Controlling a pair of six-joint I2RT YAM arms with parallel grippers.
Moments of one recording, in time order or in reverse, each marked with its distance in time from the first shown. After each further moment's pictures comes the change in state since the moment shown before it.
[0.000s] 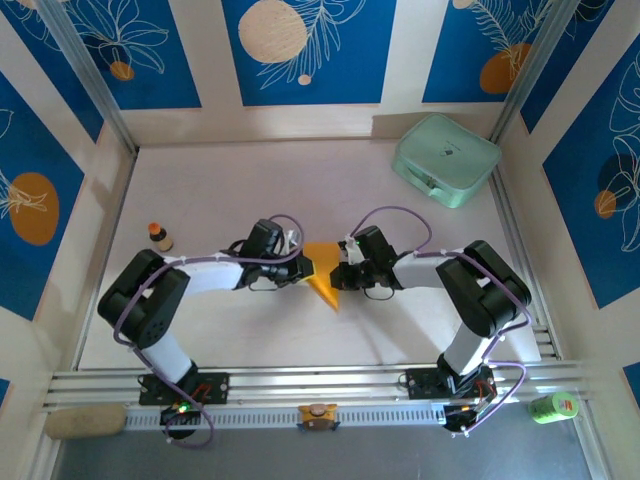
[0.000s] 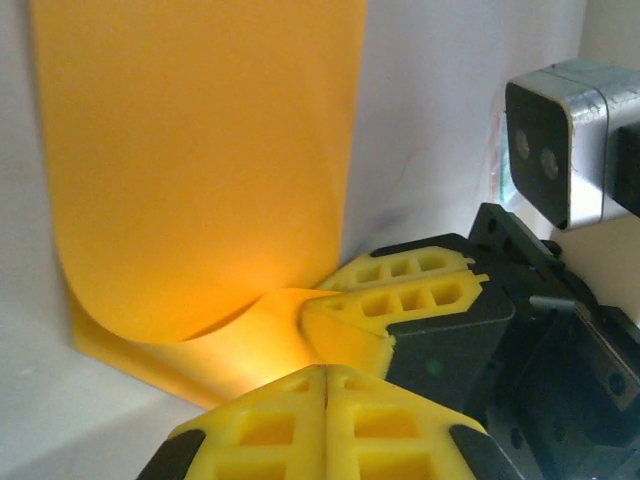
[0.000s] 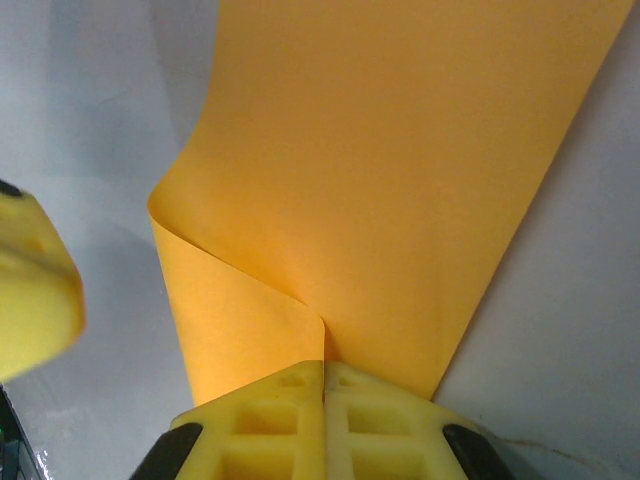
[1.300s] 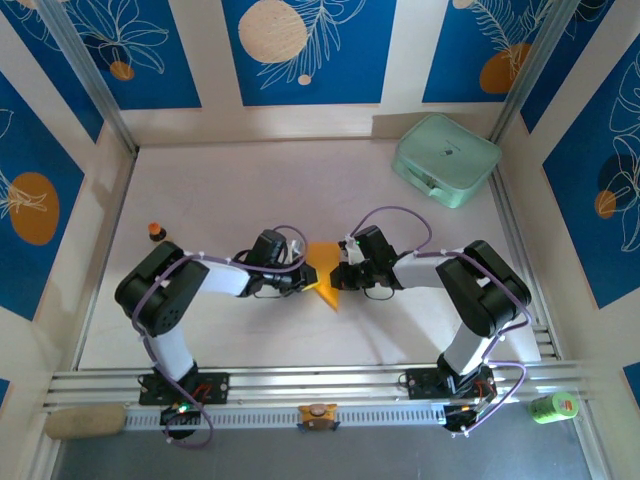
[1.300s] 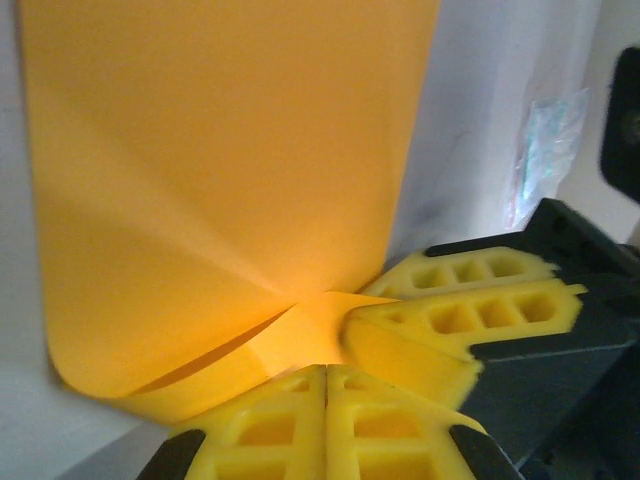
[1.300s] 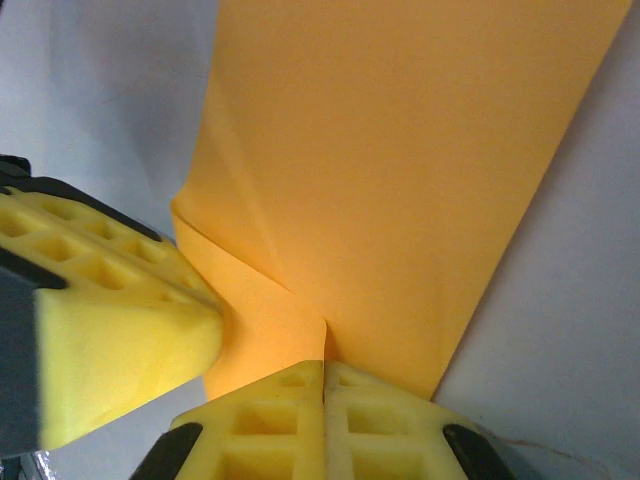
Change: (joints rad) left arm -0.018 0.114 -0.056 0.164 0.024 -0.065; right arm -0.001 0.001 0.000 0.000 -0.003 0.001
